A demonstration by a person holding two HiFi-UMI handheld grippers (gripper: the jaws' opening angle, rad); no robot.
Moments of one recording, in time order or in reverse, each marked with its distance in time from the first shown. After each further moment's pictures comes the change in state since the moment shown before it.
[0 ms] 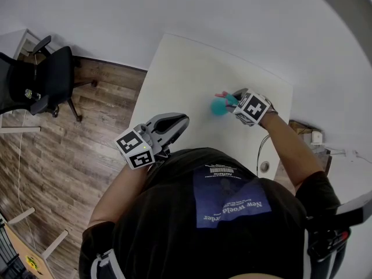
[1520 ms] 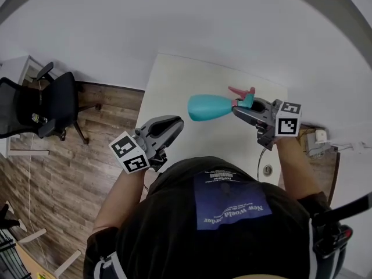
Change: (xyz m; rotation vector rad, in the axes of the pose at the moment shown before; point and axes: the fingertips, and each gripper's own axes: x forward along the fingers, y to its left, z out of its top) left arm 0.009 -0.020 0.042 0.086 0.014 -0.069; right arm -0.189 0.028 0.062 0.439 -0.972 0.315
